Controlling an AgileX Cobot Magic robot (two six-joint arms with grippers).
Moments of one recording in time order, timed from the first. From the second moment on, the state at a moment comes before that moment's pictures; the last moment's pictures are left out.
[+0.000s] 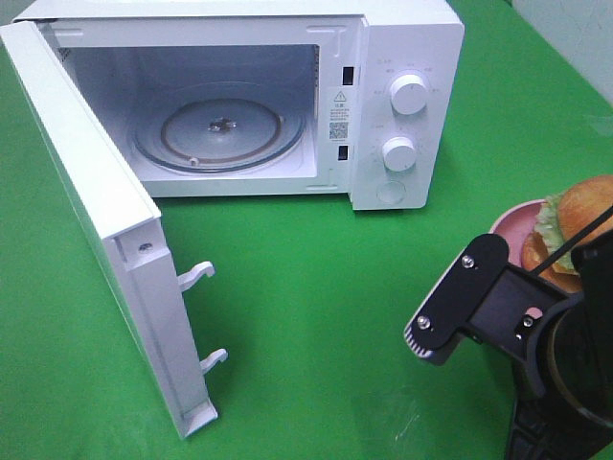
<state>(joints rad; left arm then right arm) 0.02 -0.01 -0.52 -0.17 1.08 0.07 1.13 1.39 -0.58 -0.63 0.97 0.65</state>
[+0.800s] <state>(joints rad) 0.02 -0.01 -0.52 -0.17 1.08 0.07 1.24 1.39 -0.58 -0.67 0.95 0.56</state>
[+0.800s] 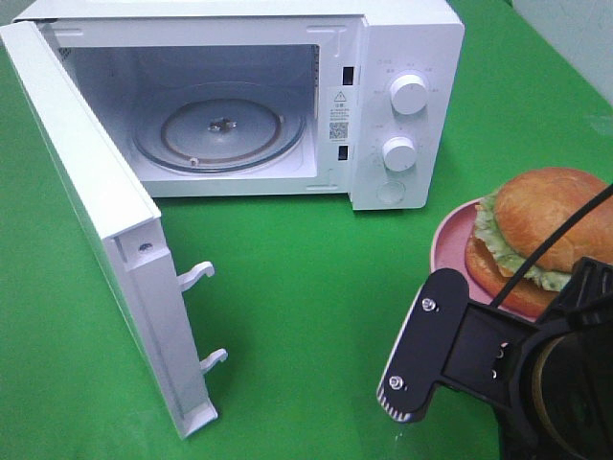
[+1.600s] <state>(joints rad) 0.02 -0.01 -0.52 -0.17 1.08 0.07 1.24 1.39 -0.58 -0.81 0.75 0.13</state>
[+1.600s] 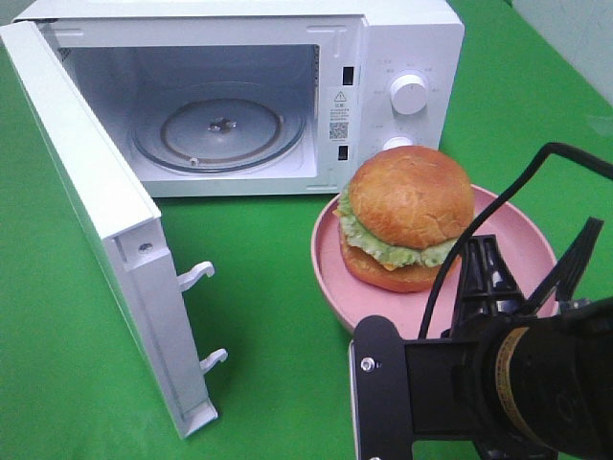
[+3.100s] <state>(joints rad) 0.02 -0.01 -0.52 -0.17 1.08 0.07 0.69 1.39 -0.62 -0.35 0.27 -1.21</state>
